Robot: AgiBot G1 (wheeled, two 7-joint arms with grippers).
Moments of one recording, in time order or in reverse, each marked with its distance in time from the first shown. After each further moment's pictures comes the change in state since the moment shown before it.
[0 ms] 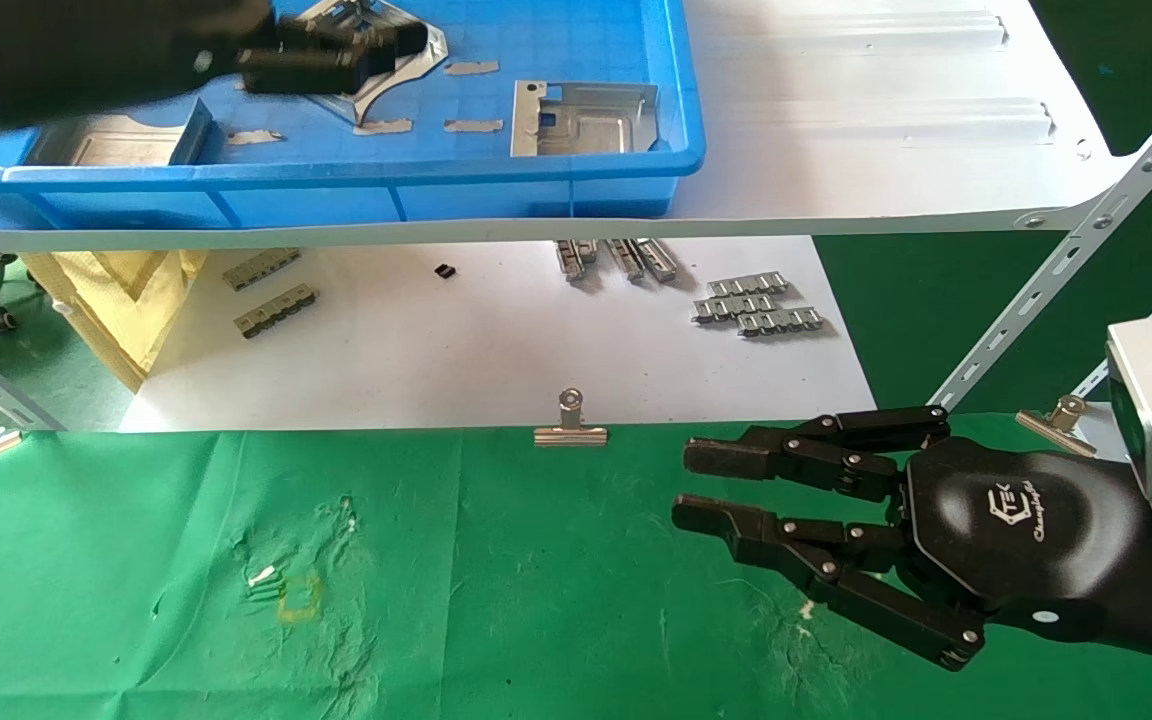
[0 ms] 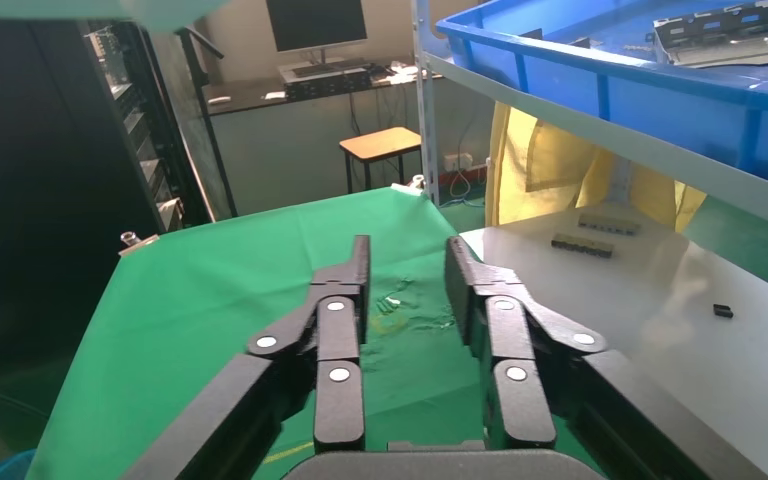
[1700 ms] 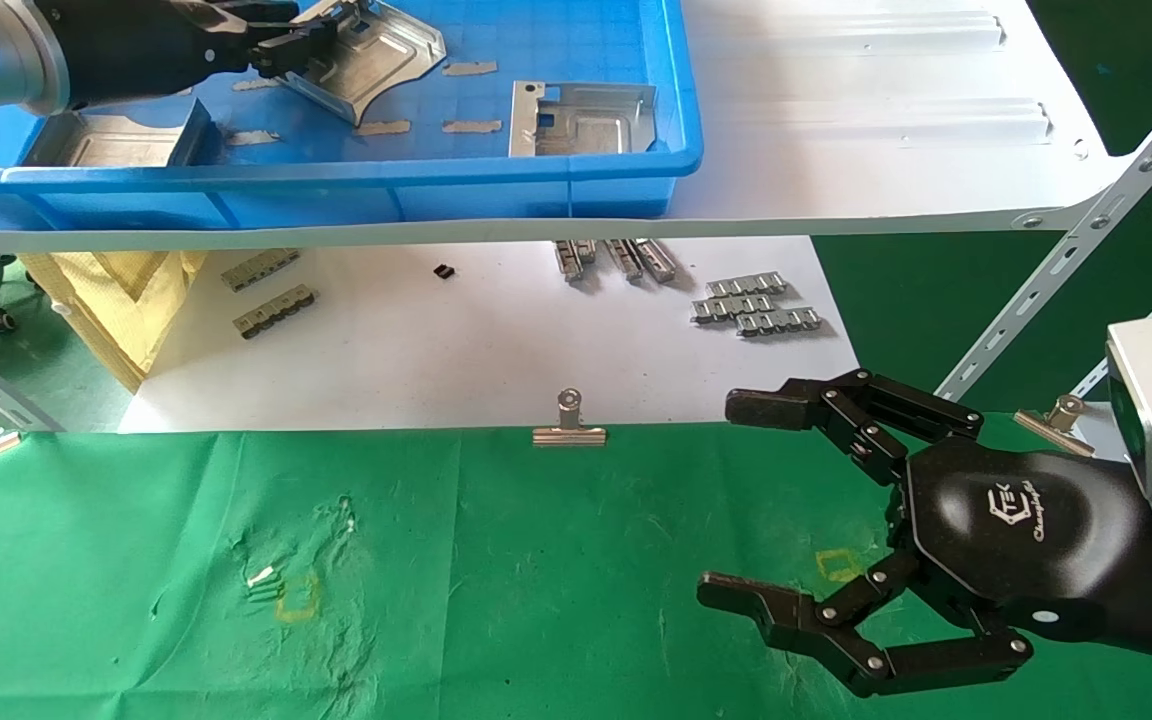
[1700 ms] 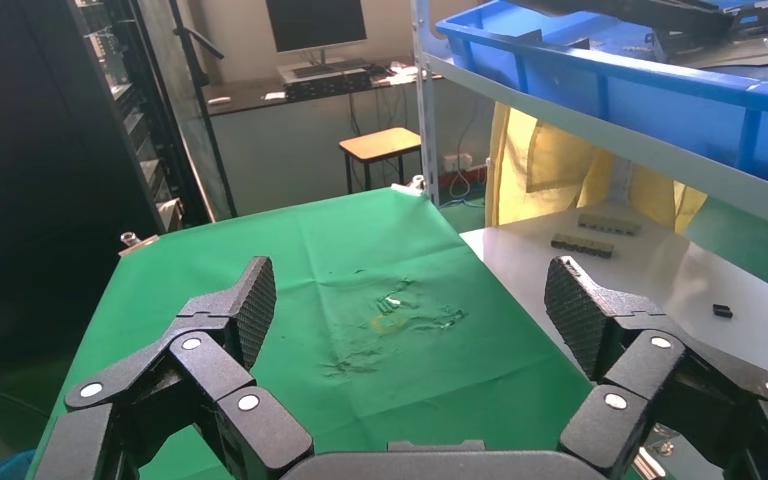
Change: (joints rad) left arm -0.236 0.193 0.101 0.507 0.202 -0.351 0.003; right arm 0.000 0.000 0.000 0.000 0.000 0.000 0.000
